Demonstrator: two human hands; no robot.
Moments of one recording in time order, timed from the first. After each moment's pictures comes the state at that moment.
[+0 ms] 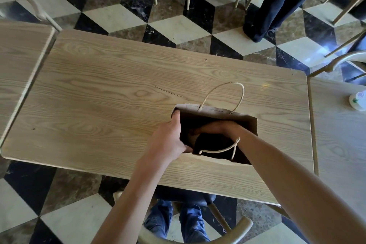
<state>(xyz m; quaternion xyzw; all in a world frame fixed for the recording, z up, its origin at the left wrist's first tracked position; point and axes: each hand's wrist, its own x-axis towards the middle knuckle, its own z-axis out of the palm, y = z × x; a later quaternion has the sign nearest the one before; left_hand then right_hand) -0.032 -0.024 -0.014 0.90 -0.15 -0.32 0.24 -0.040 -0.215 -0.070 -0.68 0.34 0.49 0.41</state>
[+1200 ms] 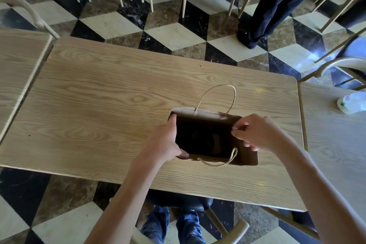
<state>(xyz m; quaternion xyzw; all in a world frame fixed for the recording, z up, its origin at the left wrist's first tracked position) -0.024 -0.022 -0.013 0.88 -0.15 -0.38 0.23 -0.101 -0.264 0.032 -0.86 0.31 0.29 0.28</state>
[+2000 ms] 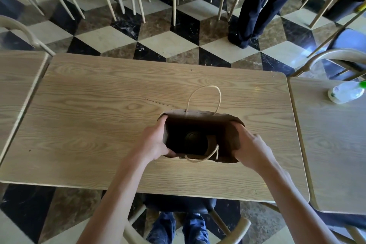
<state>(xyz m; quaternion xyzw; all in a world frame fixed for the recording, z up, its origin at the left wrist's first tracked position) -0.014 -0.017 -0.013 0.87 -0.16 -0.37 0.27 -0.163 -0.248 -0.002 -0.90 0.32 0.19 0.23</state>
